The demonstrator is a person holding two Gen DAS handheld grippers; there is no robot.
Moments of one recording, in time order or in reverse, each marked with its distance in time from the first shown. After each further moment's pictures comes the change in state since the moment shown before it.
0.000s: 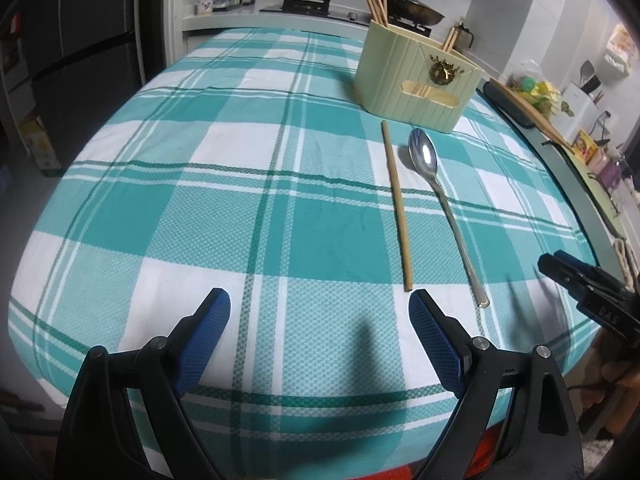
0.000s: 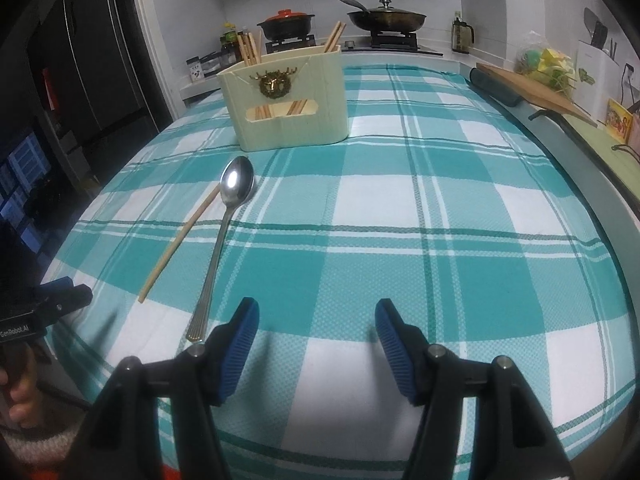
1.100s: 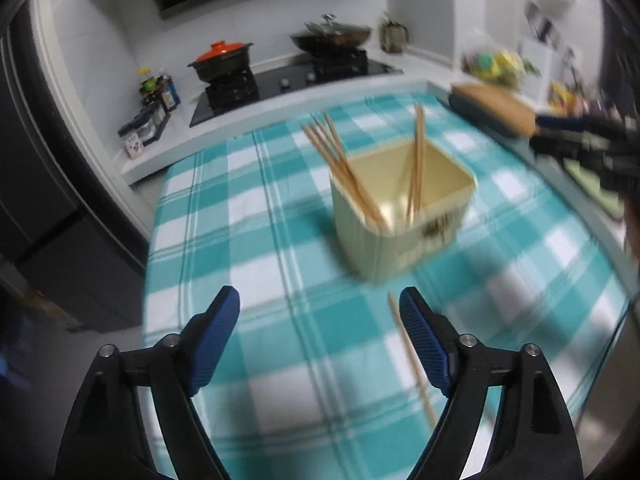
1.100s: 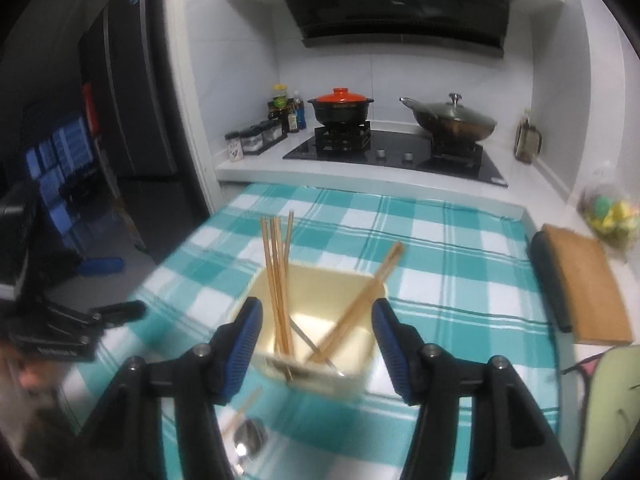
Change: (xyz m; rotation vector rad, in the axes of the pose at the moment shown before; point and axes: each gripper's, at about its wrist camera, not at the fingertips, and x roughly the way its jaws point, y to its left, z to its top) left arm -0.015 -0.048 0.218 0.470 -0.065 0.056; right arm -0.006 0.018 0.273 -0.221 -0.172 0.104
